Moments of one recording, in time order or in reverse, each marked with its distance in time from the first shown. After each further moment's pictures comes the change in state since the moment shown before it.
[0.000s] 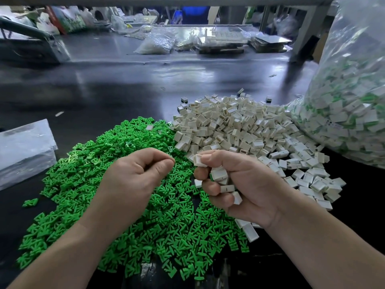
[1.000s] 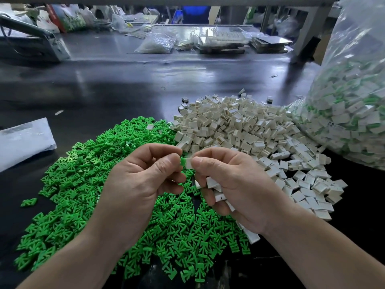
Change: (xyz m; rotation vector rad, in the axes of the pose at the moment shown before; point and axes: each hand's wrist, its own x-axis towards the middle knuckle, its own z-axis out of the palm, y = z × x) left_hand -0.005 0.012 0.014 -0.736 -0.065 -0.091; right_hand -0.004 0.008 0.009 -0.386 0.132 -0.263
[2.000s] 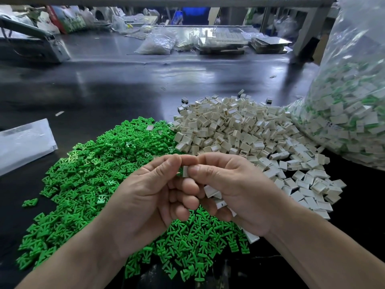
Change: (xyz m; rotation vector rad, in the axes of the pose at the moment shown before) left_hand -0.007 0.011 0.011 -0.425 -0.239 -0.374; right_hand -0.005 -0.002 0.000 -0.007 -0.147 0.056
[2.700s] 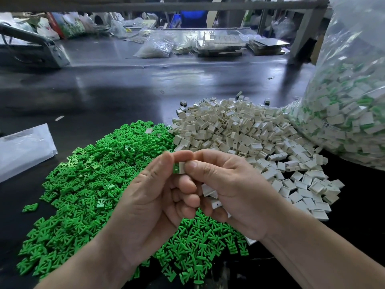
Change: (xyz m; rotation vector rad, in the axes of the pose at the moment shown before) left_hand 0.002 -0.011 0.001 -0.147 -0.110 0.134; right_hand -0.002 -0.004 0.007 0.042 -0.005 -0.085
